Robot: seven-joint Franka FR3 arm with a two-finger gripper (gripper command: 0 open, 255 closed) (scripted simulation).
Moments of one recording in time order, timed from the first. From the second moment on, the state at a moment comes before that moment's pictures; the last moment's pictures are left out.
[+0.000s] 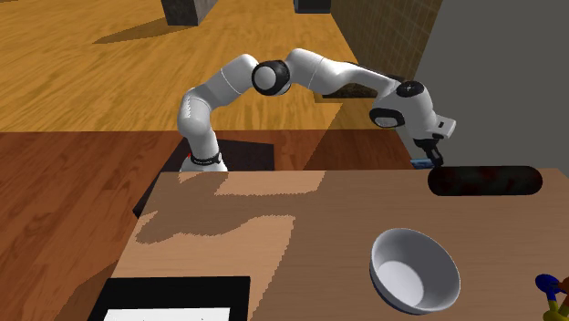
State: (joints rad) arm 0.30 0.95 -0.61 -1.07 0.85 2.40 -0.62
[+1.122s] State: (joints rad) arm 0.33 0.94 -0.59 -1.15 0.88 2.47 -0.66
